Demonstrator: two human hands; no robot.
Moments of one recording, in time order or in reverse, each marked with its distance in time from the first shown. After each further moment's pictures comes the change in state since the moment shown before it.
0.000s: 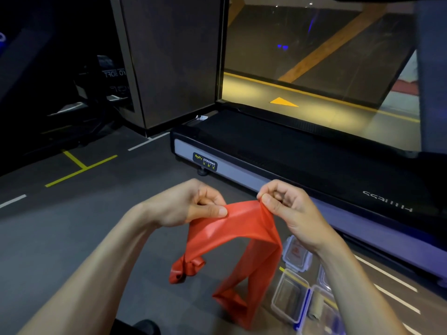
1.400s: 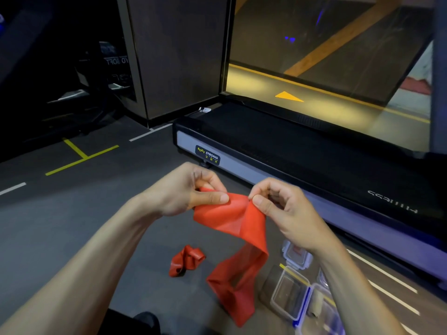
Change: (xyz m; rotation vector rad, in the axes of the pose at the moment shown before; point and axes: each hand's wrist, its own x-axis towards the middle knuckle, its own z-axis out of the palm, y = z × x) left_hand 0.000 0.004 -0.009 -0.040 0.220 0.017; right_hand 0.010 -0.004 0.019 -0.262 -0.074 -0.059
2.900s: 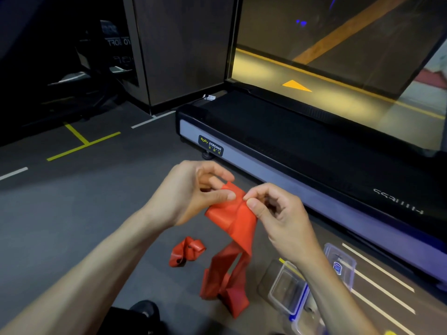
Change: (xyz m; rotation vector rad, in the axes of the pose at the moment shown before) left_hand 0.001 -0.003 0.014 -0.032 0.257 0.033; right_hand 0.005 0.009 0.029 0.006 0.194 0.054
